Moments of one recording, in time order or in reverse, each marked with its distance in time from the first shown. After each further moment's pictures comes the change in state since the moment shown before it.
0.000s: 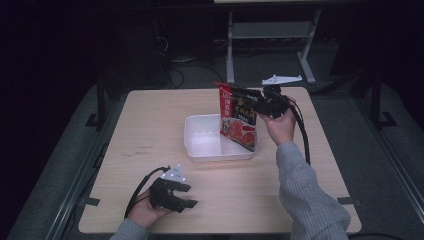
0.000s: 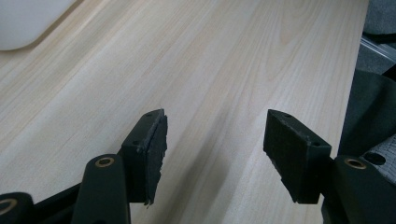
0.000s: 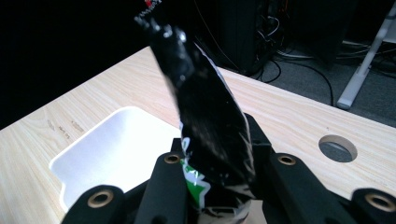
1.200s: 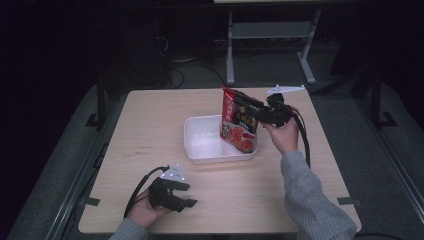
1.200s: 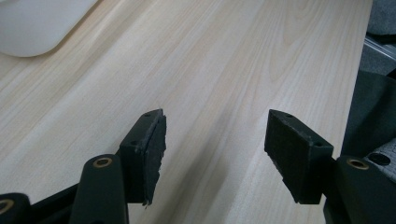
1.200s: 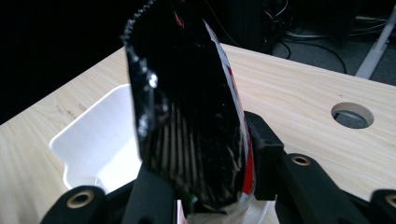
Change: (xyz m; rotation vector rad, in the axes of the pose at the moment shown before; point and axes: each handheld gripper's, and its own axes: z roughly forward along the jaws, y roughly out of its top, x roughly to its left) left arm 0.000 0.000 -0.002 -0.005 0.015 0.000; right arm -0.007 -0.026 -0.003 0.047 0.035 0.056
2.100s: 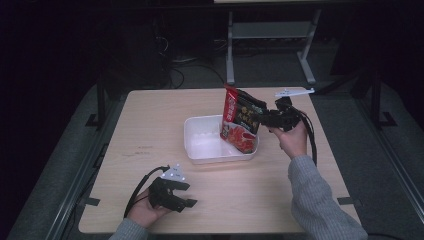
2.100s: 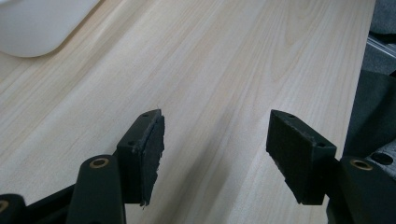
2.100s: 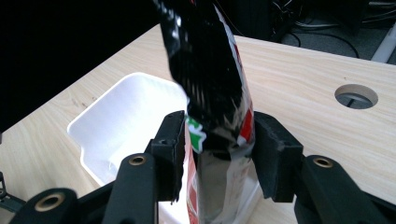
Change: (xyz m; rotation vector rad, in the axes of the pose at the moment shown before) left arm 0.000 0.000 0.000 0.005 0.005 0.004; right arm -0.009 -0.012 -0.018 0.020 0.038 0.041
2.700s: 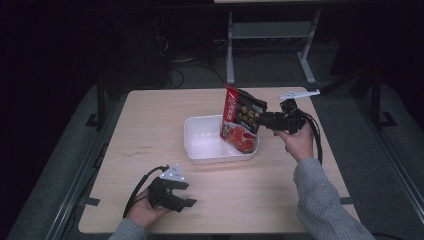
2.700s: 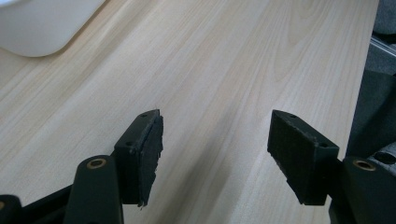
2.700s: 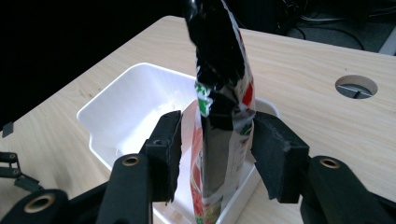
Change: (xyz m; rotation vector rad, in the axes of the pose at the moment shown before) left arm 0.001 -0.001 -0.001 -0.006 0.011 0.000; right arm -0.002 -0.005 -0.014 0.022 0.019 -0.004
